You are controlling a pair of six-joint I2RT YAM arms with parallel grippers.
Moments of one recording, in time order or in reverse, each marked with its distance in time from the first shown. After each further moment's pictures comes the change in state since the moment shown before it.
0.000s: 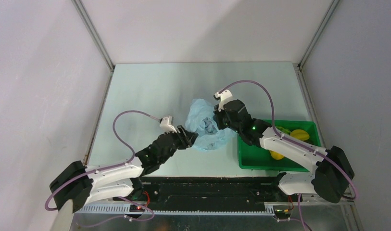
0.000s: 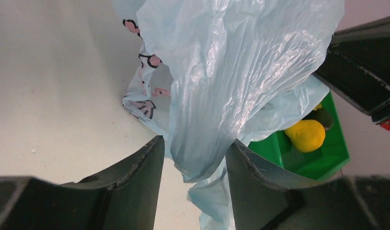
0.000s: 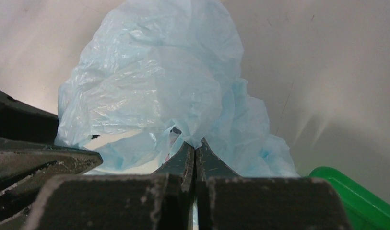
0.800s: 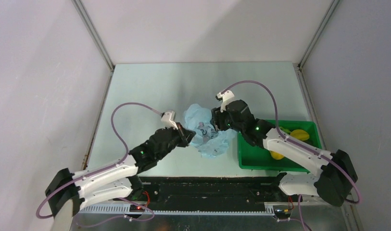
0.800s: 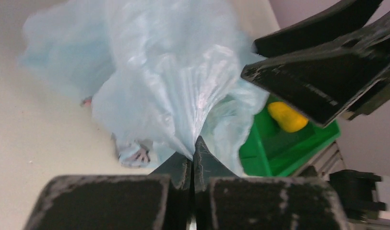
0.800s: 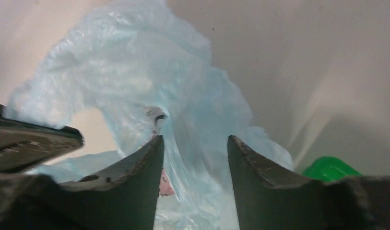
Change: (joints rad) left arm 0.000 -0.095 0.090 -0.165 0.061 0.102; right arm -0.006 -0.024 0.000 -0.045 -0.057 0.006
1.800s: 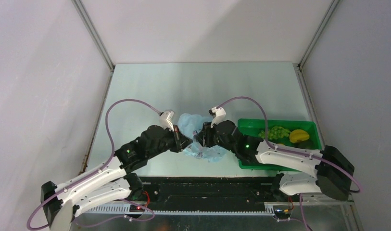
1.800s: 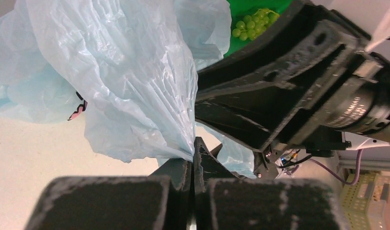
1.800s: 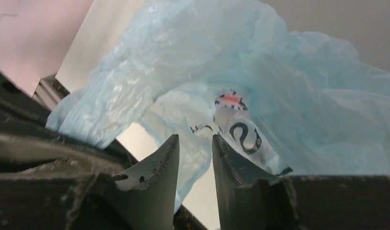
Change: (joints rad) left arm 0.014 -0.169 0.218 -0.521 0.200 0.002; right arm 0.252 -0.023 -0.161 0.238 0.054 0.408
